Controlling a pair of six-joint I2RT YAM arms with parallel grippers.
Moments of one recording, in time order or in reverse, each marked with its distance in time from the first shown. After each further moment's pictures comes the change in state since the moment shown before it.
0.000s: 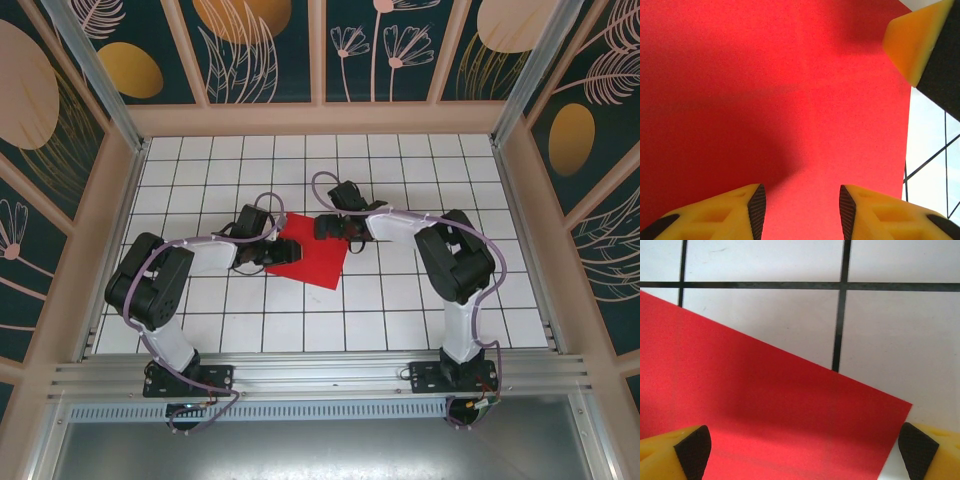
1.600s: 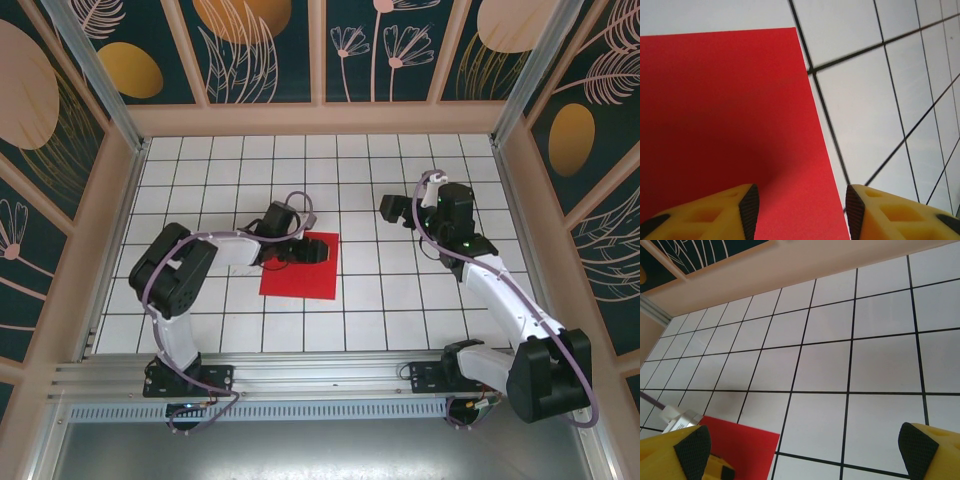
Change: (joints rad) left arm -0.129 0.154 0.165 0.072 0.065 0.020; right arm -0.387 -0.832 -0.500 0.248 -0.224 -0.162
